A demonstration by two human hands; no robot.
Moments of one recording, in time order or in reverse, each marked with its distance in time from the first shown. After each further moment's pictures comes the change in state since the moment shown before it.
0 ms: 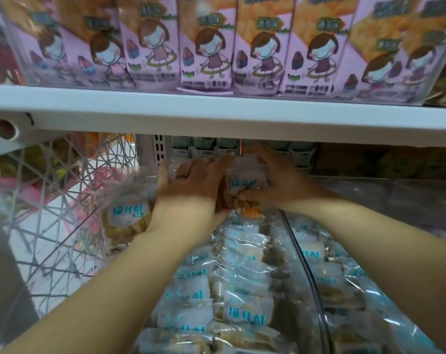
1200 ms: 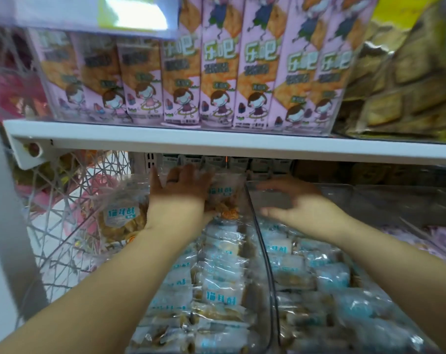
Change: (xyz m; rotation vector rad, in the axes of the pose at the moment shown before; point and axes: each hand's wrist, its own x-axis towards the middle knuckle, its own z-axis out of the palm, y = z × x) left_hand 0.005 0.018 -0.023 0.116 -0.144 -0.091; right_hand -0.067 -0.016 -0.046 -0.272 -0.012 0.172
